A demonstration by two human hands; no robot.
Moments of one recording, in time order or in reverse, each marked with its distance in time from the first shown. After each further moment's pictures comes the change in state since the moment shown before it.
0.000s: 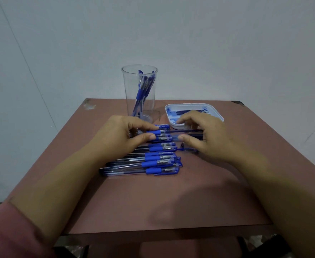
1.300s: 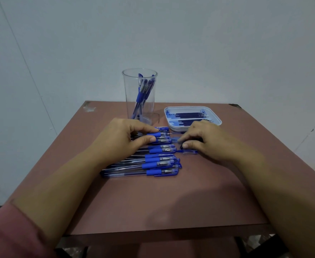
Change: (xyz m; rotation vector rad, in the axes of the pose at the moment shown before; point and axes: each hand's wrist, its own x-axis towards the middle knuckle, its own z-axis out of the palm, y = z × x) left_hand -0.003 -0.003 0.002 -0.006 0.007 -0.070; right_hand 0.002 0.006 -0.008 -0.091 -0.299 0.183
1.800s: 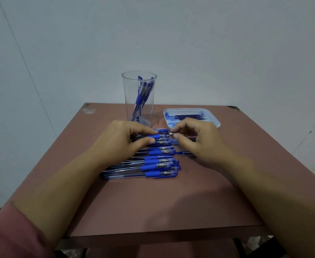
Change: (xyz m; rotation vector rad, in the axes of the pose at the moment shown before) left_hand 0.000 0.001 0.000 -0.003 -0.002 -0.003; right_hand 0.000 -0.029 0.014 0.400 0.343 -0.098
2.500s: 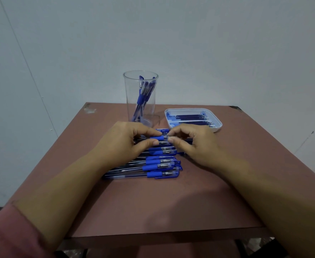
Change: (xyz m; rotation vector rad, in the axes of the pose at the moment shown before) left_hand -0.002 0.006 0.002 -0.019 0.004 0.040; right_hand 0.004 0.010 0.011 -0.120 -0.031 -0.091
